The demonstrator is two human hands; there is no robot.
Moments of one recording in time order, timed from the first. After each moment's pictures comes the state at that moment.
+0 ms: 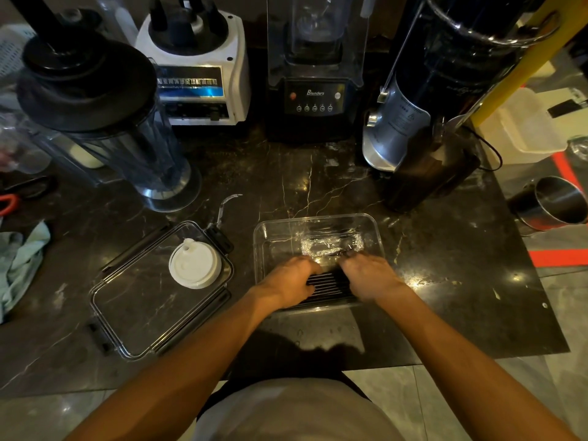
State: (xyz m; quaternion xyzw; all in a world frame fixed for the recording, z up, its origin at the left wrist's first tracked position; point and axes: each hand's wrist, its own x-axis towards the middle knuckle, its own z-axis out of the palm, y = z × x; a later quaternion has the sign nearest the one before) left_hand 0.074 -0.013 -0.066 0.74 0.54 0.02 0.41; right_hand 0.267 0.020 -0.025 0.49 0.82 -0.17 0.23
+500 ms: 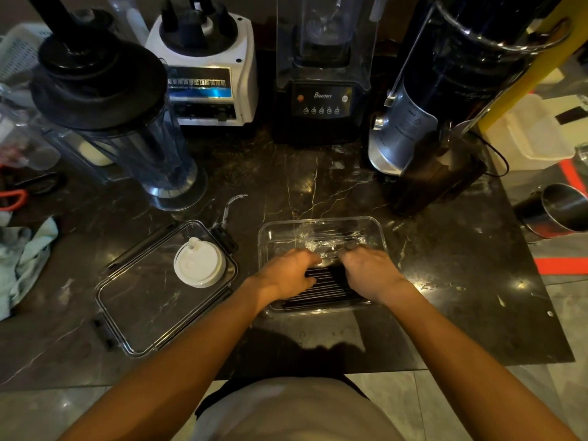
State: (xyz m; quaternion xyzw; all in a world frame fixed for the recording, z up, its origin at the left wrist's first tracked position) left_hand 0.060 -0.001 -0.060 0.73 0.55 0.03 0.40; right_hand 0.256 0.030 -0.019 0.50 0.83 -0.16 0.19
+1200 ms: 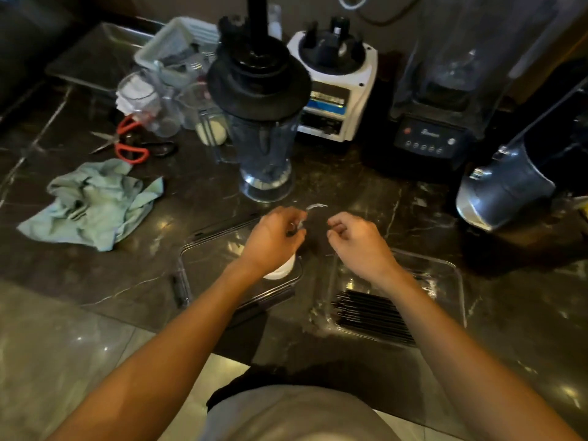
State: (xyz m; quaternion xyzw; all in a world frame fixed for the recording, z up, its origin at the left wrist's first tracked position) left_hand -0.086 -0.036 -0.013 0.52 0.73 0.34 0.27; right_hand 0.096 0.049 0.008 0.46 0.81 -0.34 -0.11
